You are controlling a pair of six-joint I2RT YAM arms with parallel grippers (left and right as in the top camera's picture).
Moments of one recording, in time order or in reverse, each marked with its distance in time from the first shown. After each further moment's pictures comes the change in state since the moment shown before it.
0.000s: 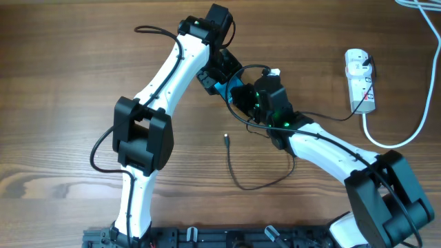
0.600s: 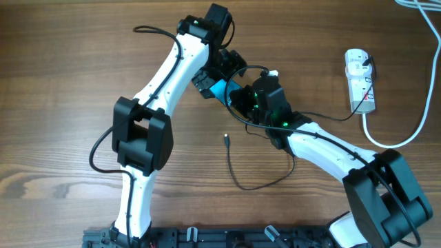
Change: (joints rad) left arm 0.006 0.000 0.005 -0.023 0.000 -0.005; right arm 0.004 0.010 0.005 -0.025 -0.025 0.018
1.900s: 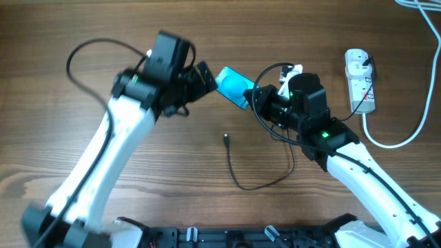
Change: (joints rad) left arm 0.047 -0.740 -0.664 0.316 -0.154 0.160; right arm -0.096 -0.375 -0.001 -0.295 -0.203 -0.128
